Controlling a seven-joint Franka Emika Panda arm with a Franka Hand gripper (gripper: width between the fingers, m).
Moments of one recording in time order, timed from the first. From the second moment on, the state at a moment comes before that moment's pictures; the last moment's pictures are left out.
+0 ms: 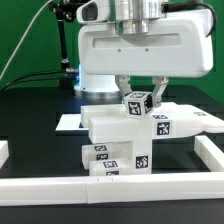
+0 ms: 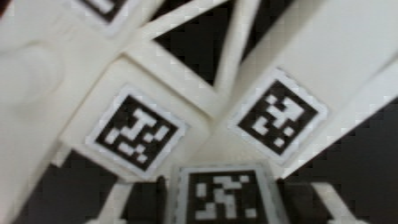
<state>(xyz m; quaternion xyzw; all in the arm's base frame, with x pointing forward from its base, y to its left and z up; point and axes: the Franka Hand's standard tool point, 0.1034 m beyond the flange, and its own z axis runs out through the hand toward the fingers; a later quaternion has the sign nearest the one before) 0.611 0.021 0.116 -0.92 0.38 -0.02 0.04</state>
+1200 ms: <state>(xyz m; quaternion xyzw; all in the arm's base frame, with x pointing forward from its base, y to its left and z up) 0.616 0.017 0.119 -1.00 -0.09 -0.03 0.00</state>
